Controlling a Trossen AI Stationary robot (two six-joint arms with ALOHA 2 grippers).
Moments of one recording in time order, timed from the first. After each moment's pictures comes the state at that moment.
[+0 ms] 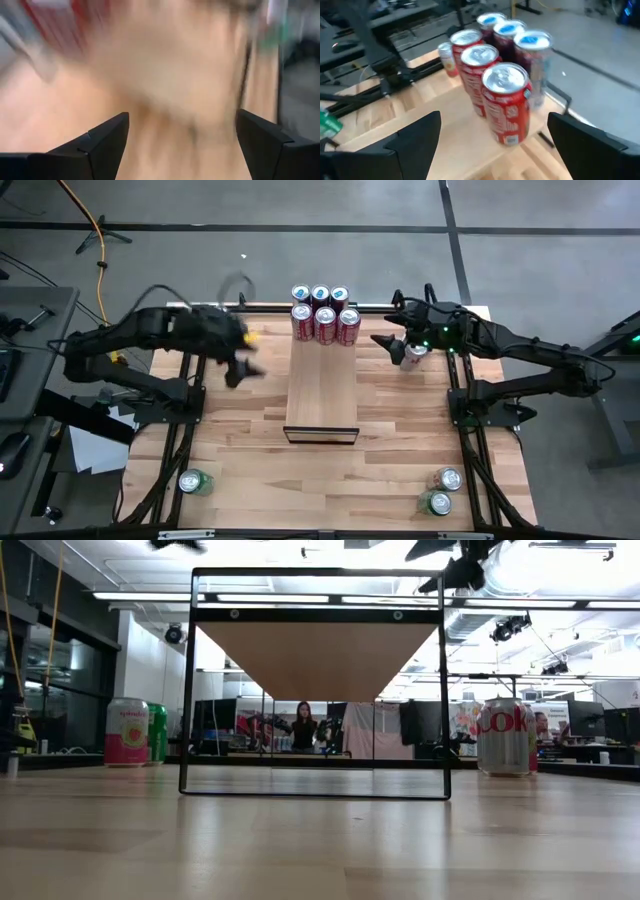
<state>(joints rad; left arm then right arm) 0.08 1.10 1.41 -1.14 0.01 -0.36 -0.25 1.00 1.04 -0.44 0.19 0.28</state>
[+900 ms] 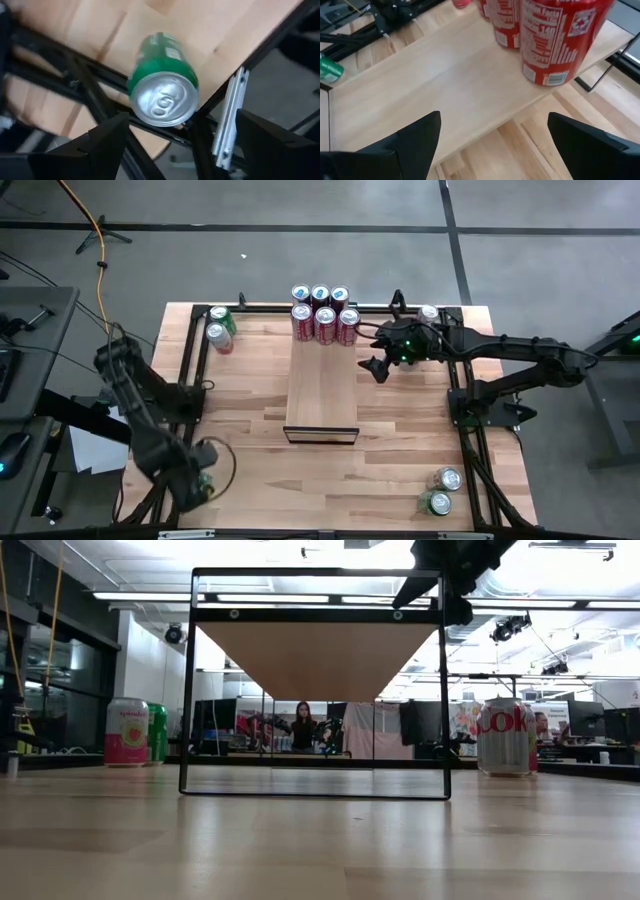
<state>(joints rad) -1.01 1.47 1.29 -1.32 0.19 -1.55 -0.19 1.19 1.04 -0.54 0.09 0.38</state>
